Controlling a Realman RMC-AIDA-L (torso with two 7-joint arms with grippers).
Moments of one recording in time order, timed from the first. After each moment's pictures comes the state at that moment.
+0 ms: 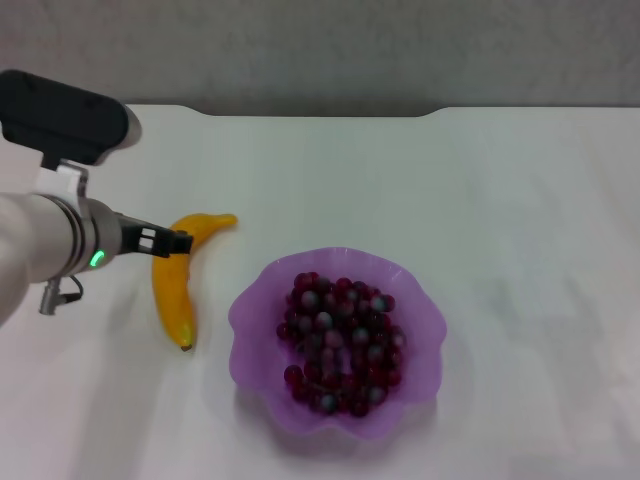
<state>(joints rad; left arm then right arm) -0.48 -1.94 -1.29 -1.30 -0.16 0.81 2.84 0.48 2.02 -0.95 -0.06 2.84 1.34 -2.72</state>
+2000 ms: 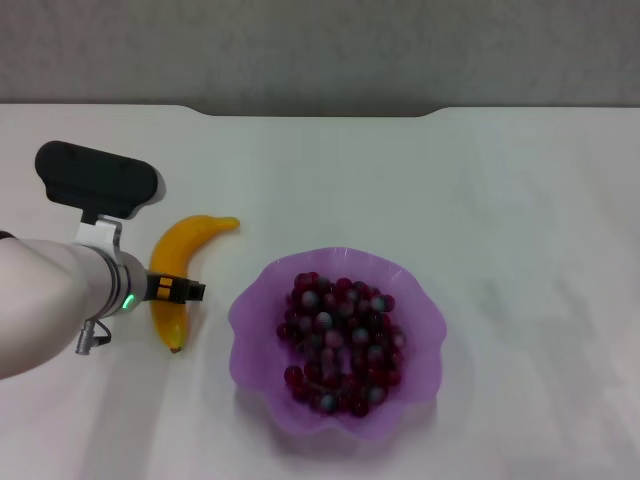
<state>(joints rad) -0.62 -2.03 -1.32 -0.86 -0.19 0.61 2.84 0.49 2.02 -0.95 -0.03 2.83 1.37 -2.70</state>
